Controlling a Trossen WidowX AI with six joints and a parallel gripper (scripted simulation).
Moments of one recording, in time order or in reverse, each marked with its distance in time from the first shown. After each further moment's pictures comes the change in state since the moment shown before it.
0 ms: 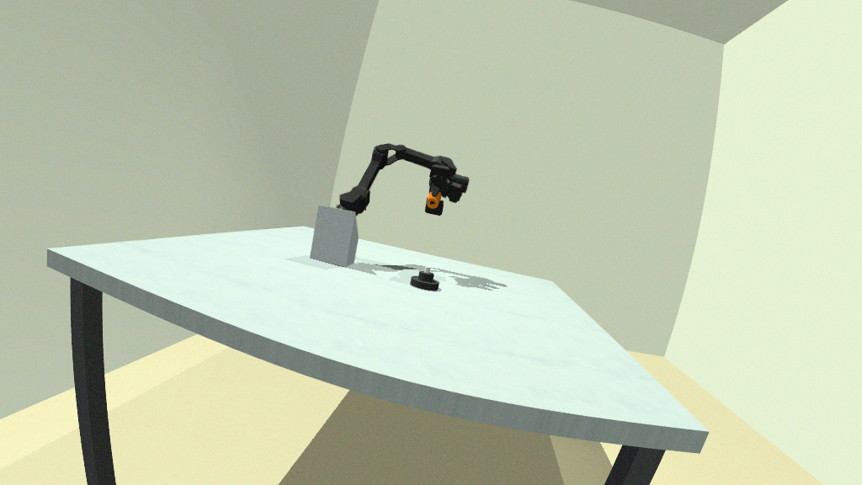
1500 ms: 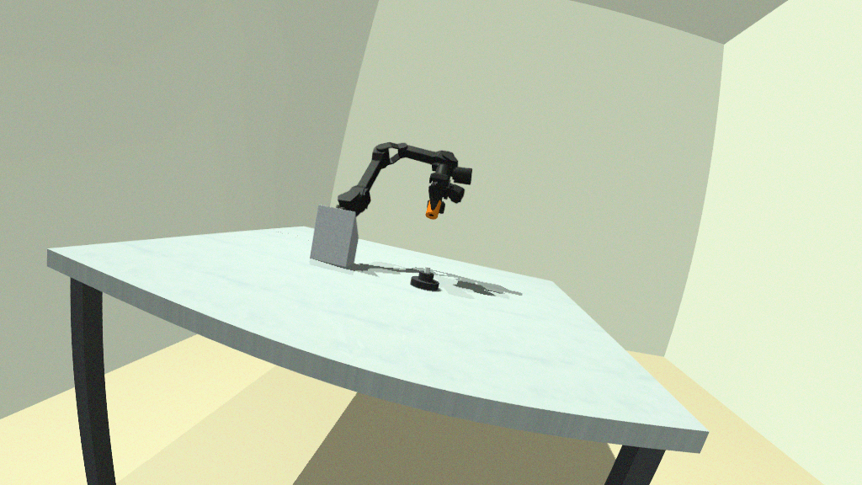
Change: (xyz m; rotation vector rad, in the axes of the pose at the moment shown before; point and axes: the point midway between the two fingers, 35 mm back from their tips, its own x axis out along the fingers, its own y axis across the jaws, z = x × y) arm 0.027 0.017 0.006 -0.006 0.009 0.392
